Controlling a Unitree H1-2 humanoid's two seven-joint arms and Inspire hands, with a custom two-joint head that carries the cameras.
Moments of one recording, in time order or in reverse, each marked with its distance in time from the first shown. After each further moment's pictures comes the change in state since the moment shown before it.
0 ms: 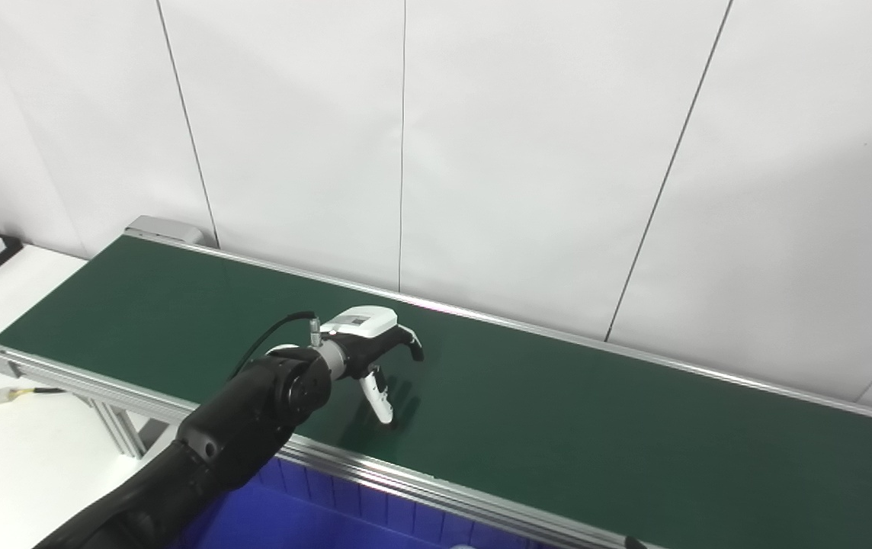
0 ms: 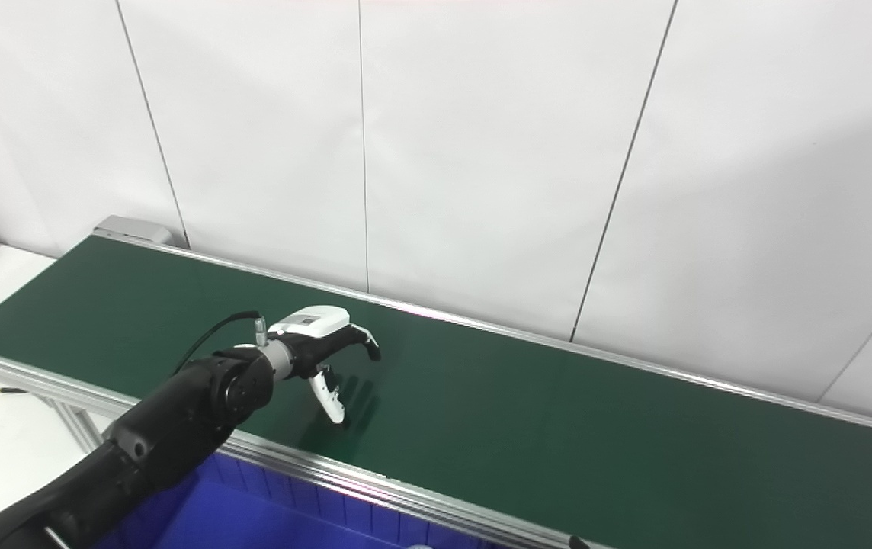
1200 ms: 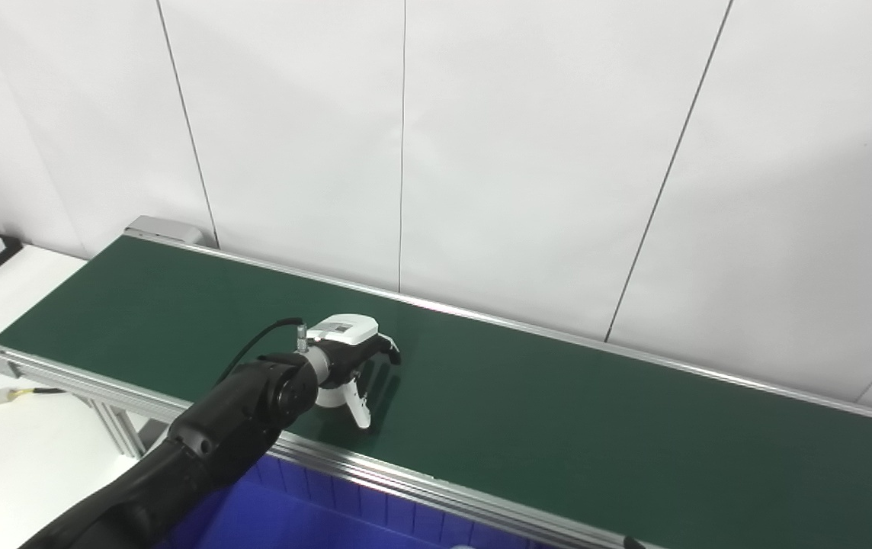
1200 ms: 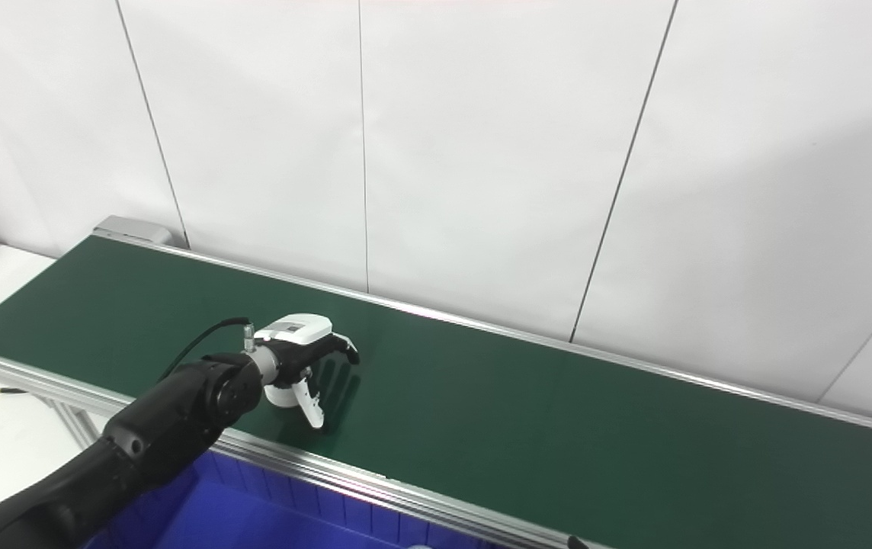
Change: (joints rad) left arm -0.008 0.018 -0.010 0.098 0.005 -0.023 0.033; right arm 0.003 0.000 0.001 -0.005 -0.005 0.000 0.000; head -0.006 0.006
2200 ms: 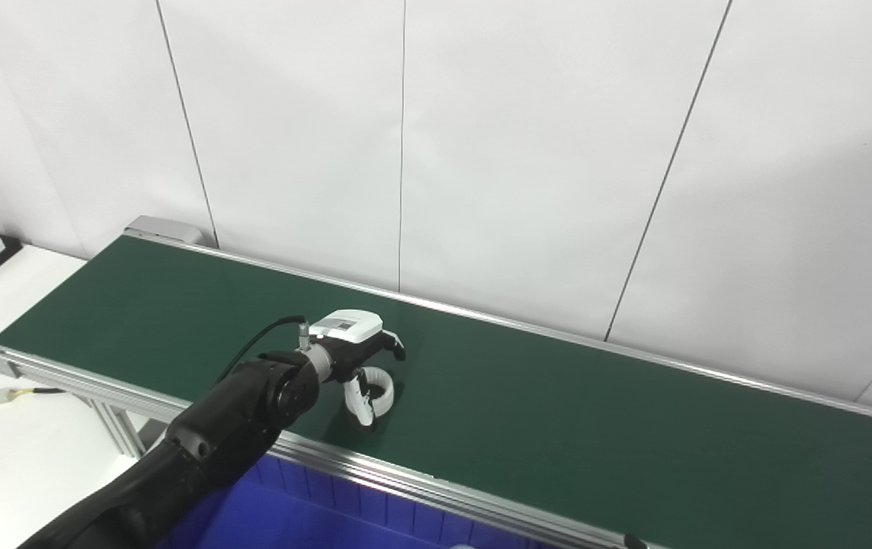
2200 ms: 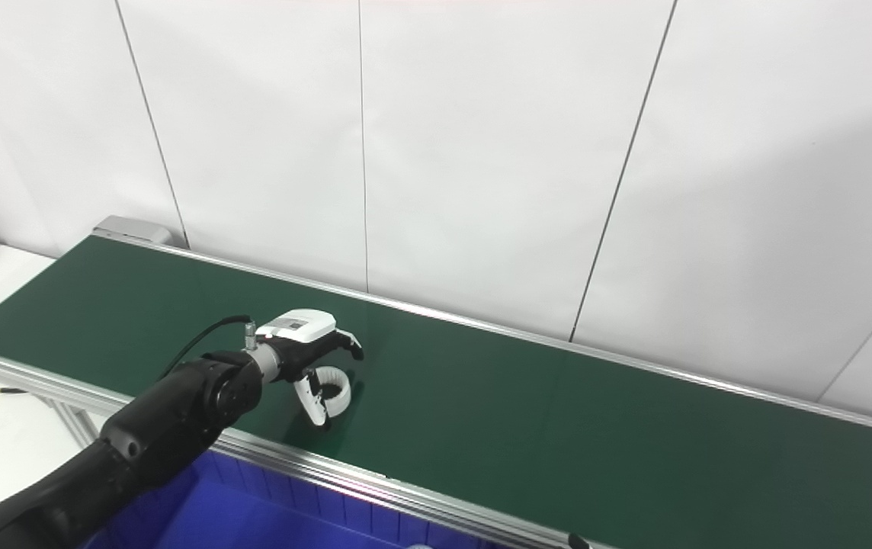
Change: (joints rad) left arm 0.011 0.006 -0.007 -0.045 0.020 0.003 -0.006; right arm 0.002 0.000 0.000 -0.013 0.001 0.000 0.001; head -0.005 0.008
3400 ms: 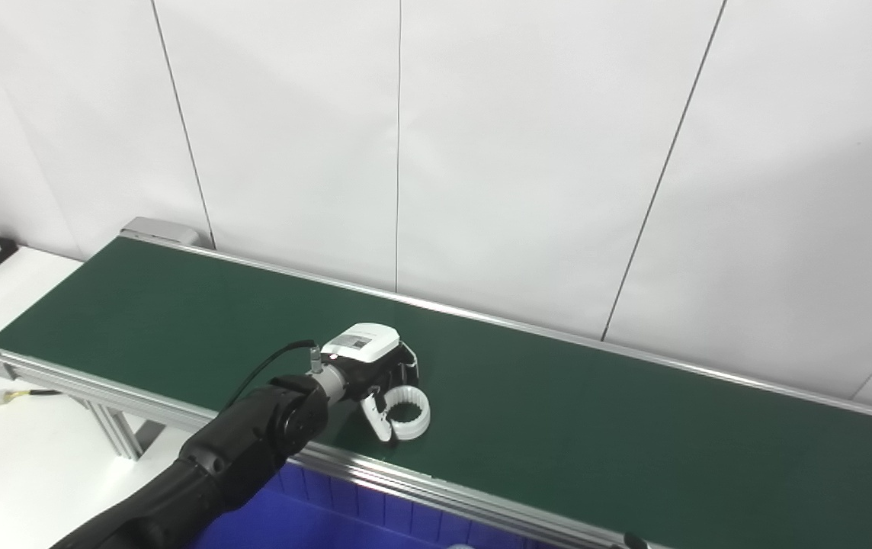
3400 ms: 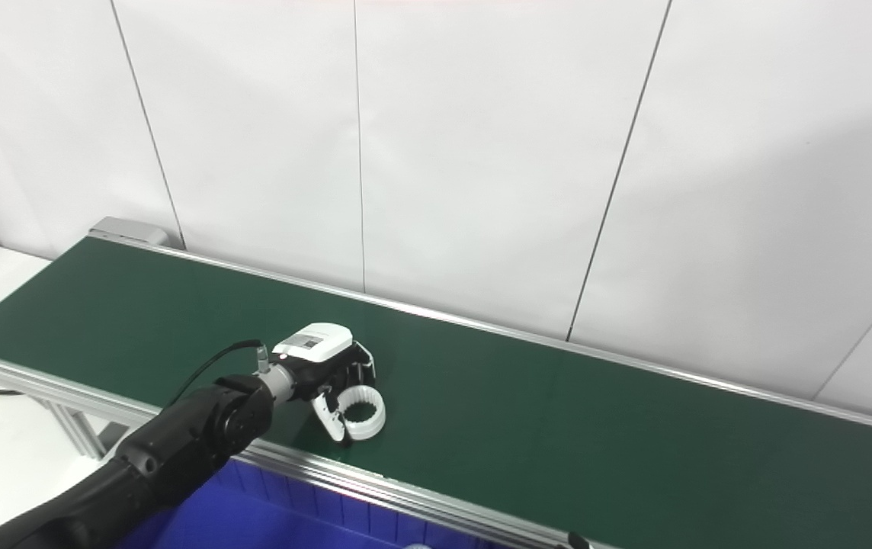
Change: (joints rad) left arm 0.005 -0.055 -0.023 0.134 -0.028 -0.173 0.212; right arm 0.003 0.000 0.001 -0.009 0.003 0.000 0.006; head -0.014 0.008
